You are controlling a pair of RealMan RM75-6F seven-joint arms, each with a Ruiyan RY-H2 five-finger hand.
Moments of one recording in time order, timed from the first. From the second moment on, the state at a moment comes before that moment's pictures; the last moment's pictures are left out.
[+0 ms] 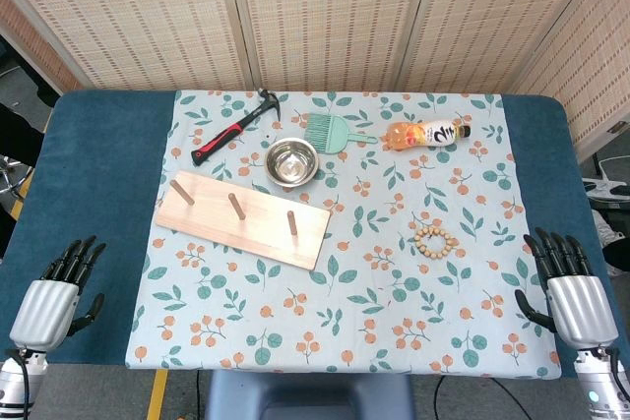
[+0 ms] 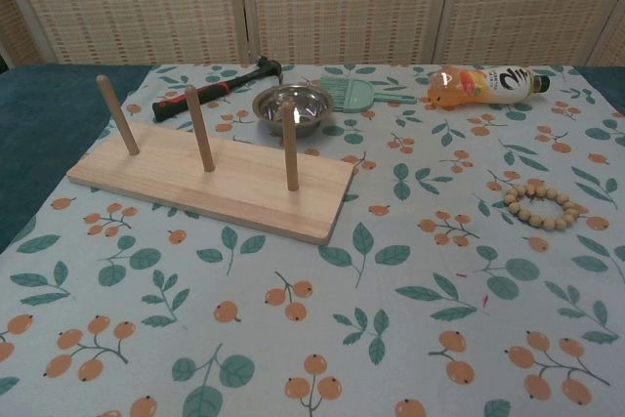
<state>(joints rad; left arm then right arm) -0.14 -1.20 0.00 -1.53 1.61 1.50 0.09 0.05 -1.13 0.03 -1.63 -1.56 1.51 -0.18</state>
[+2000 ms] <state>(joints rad) -0.15 -1.17 -0.01 -1.54 1.56 1.45 0.04 0.47 -1.45 0.05 -1.27 -1.35 0.91 -0.46</state>
